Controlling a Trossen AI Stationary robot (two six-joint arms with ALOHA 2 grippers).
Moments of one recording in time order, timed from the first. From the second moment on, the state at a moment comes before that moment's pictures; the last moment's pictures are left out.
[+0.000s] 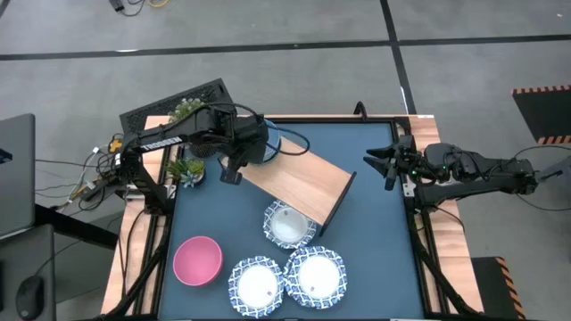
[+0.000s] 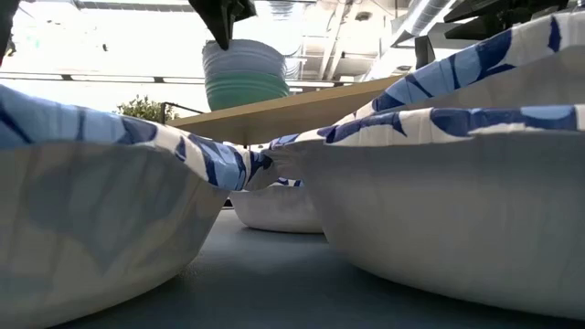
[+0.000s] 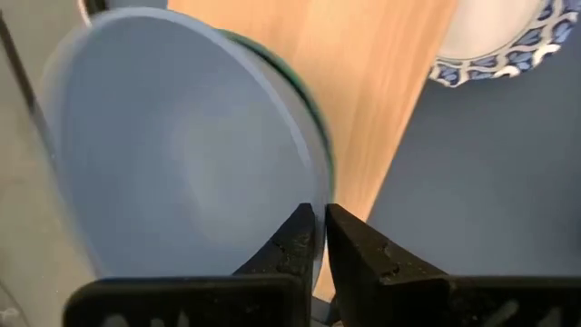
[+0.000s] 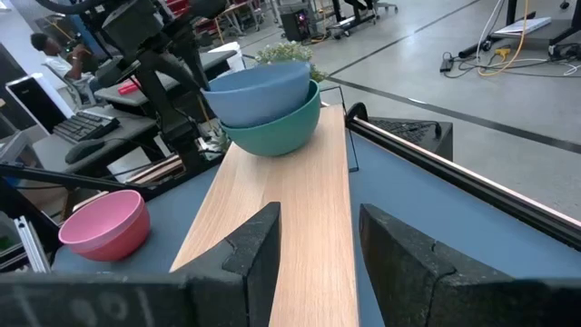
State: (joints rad) left arm 0.17 1.69 1.95 -1.48 -0.17 0.44; right arm 0.04 0.50 0.71 -0.44 0.41 0.42
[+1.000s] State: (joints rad) left arm -0.03 1.61 1.89 -1.19 -0.74 -0.08; right arm 0.04 0.50 0.71 -0.46 0.41 0.41
